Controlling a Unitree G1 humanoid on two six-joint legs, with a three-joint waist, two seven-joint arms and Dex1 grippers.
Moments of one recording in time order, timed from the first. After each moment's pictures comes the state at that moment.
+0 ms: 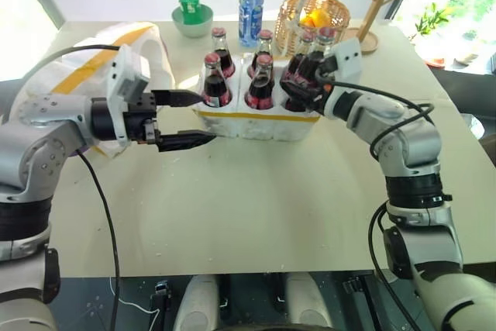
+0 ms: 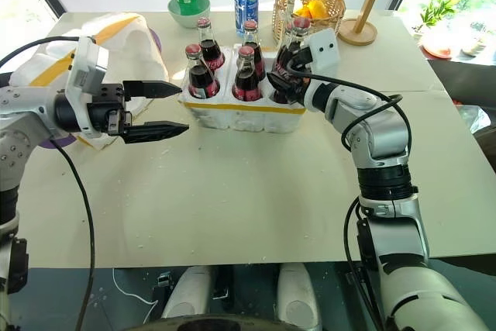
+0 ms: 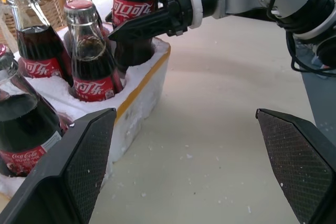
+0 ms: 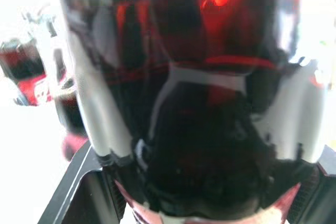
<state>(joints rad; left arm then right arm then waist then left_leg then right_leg) -0.61 0.87 0.11 -0.26 -0.74 0.78 -1.09 -0.79 -0.43 0.00 0.03 0.41 0.76 0.39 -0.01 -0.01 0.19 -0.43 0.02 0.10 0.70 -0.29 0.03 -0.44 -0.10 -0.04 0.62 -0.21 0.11</state>
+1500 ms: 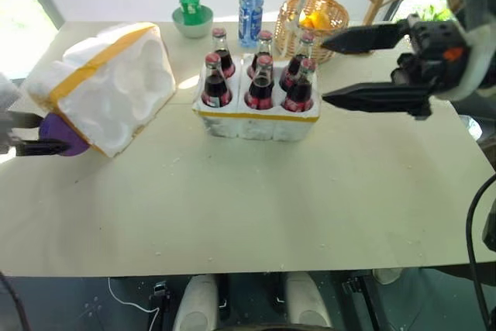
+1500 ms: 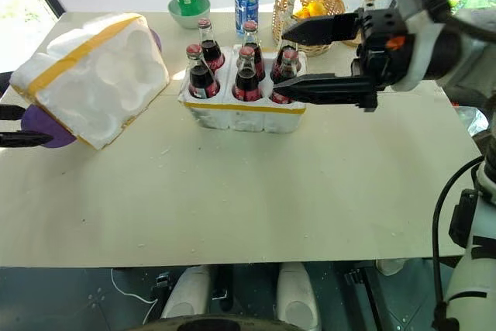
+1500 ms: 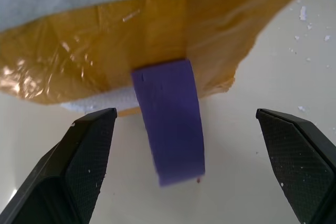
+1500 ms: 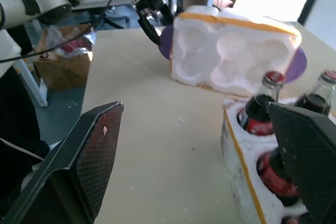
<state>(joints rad) -0.86 1.22 -0.06 0.84 -0.07 0.34 -1.48 -0.95 -0.99 -0.15 -0.27 0.91 1.04 1.08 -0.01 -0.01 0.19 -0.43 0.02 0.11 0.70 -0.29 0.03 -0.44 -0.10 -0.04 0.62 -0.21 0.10</state>
